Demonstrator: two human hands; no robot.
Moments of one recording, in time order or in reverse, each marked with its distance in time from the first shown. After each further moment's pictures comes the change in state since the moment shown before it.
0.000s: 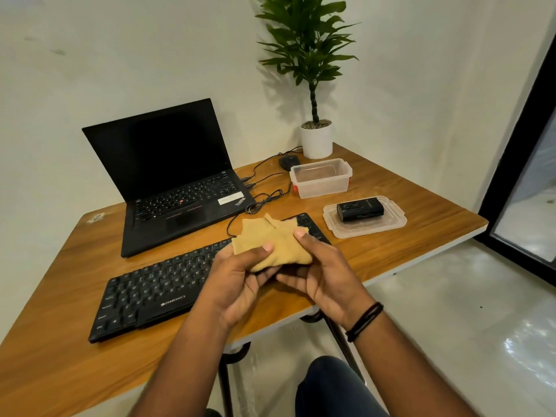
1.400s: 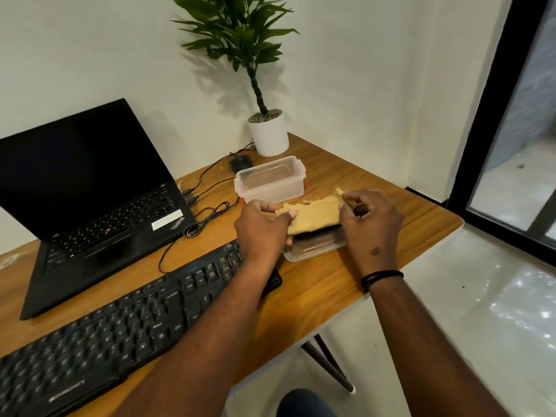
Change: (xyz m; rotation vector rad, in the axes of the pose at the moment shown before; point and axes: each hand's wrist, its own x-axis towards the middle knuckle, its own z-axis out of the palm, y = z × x) left_hand 0.168 -0.077 0.113 0.991 0.244 0.379; right_hand 0.091 -0.091 -0.142 -1.070 0.827 -0.859
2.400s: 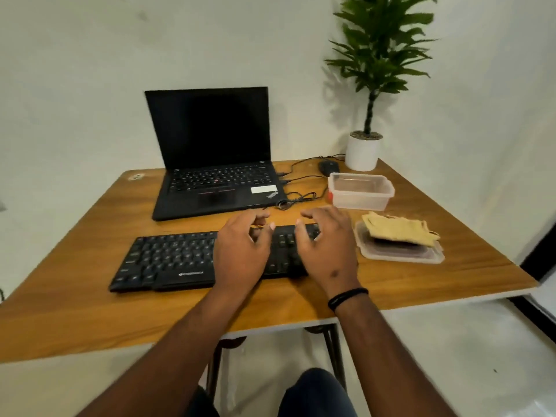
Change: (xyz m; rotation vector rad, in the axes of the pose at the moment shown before) left_hand -0.081 -0.068 -0.183 0.308 0.398 0.391; right_hand -0.118 -0.141 0.049 -0.026 -0.461 -0.419
